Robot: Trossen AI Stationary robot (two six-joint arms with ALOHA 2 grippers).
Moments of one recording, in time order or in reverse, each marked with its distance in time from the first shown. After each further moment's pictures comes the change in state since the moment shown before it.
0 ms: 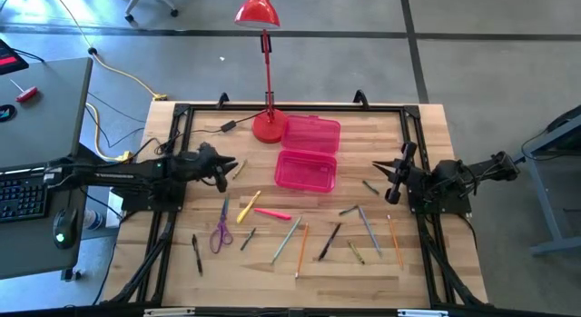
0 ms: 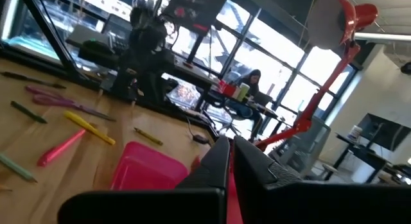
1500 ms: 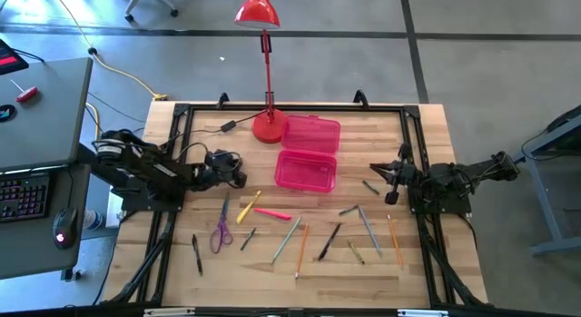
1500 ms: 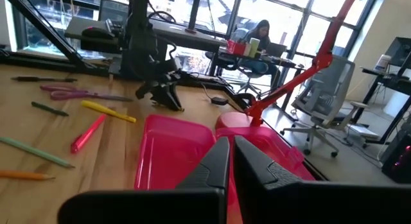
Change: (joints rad) left arm -0.003 0.956 0.003 0.567 -0.307 -0.383; right arm 0.000 0.000 0.000 -0.171 0.042 0.341
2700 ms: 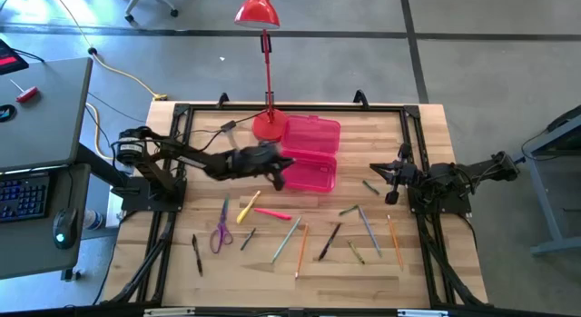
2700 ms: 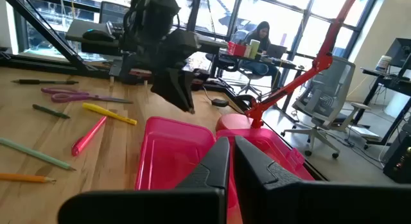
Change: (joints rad) left arm 0.003 0.113 0.561 -0.027 0.418 0.444; right arm 0.000 0.000 0.000 0.008 -0.005 0.000
